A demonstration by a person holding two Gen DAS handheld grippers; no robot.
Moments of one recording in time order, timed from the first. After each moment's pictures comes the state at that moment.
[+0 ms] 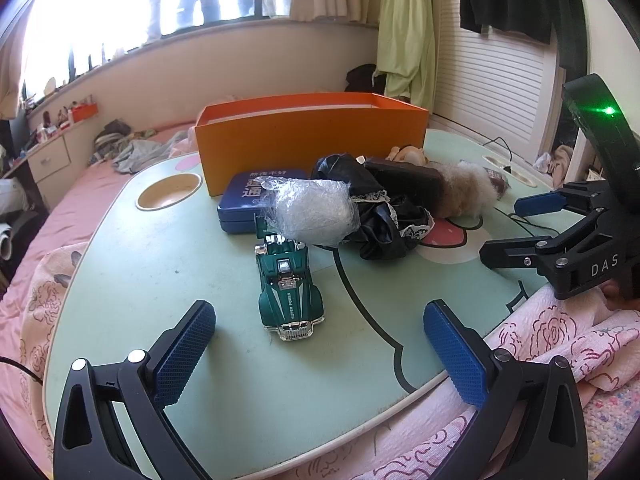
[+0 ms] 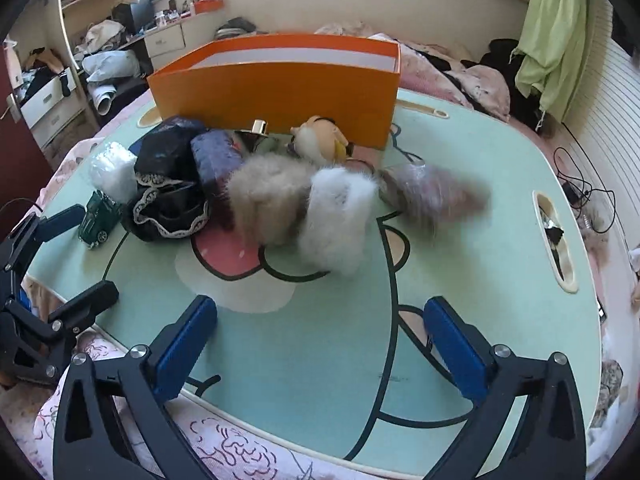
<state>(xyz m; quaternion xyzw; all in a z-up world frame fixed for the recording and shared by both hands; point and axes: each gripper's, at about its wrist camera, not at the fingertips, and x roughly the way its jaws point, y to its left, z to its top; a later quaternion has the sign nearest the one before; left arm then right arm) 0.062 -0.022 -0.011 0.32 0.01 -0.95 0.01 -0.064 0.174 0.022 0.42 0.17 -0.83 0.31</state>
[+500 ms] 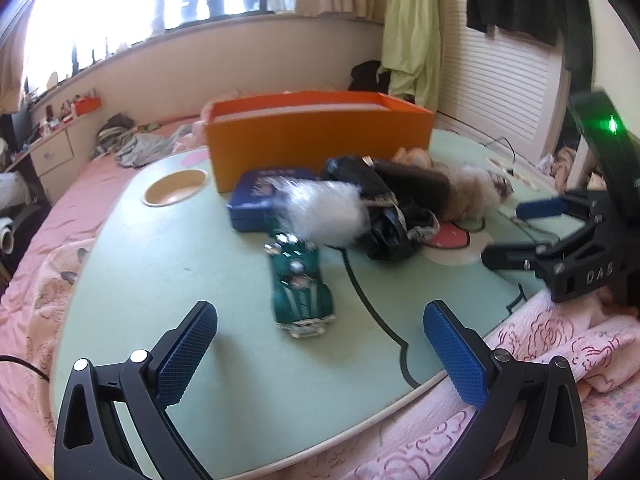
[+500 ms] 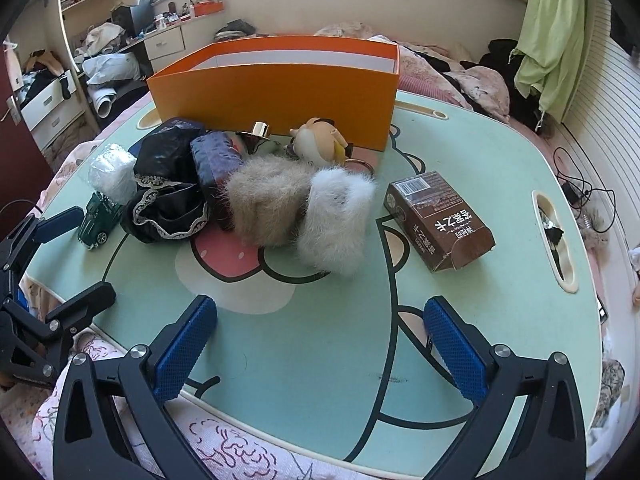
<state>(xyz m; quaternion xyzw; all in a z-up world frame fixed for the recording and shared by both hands) 0.065 -0.028 0.000 0.33 0.02 -0.94 0.02 -0.064 0.177 0.020 0.42 0.17 -0.83 0.31</state>
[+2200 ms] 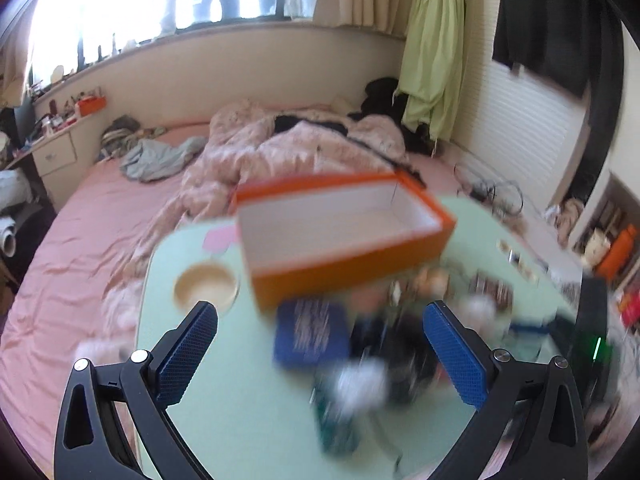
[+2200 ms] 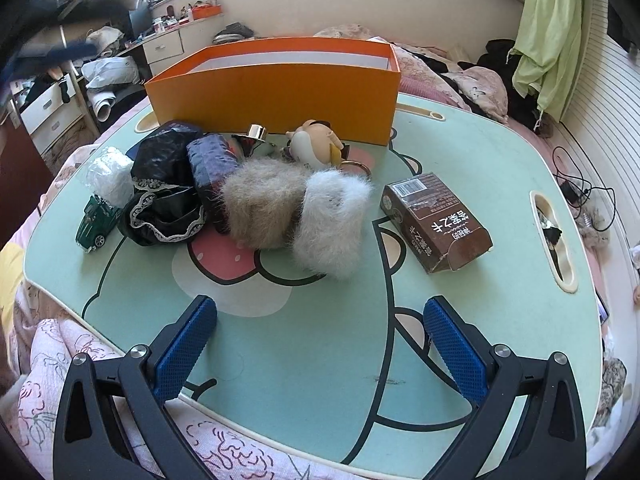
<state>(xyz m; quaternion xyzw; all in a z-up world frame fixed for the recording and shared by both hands) 0.010 -0.063 0.091 0.35 0.04 -0.94 0.03 -0.066 0.176 0.020 0.42 0.17 -0.84 0.31</state>
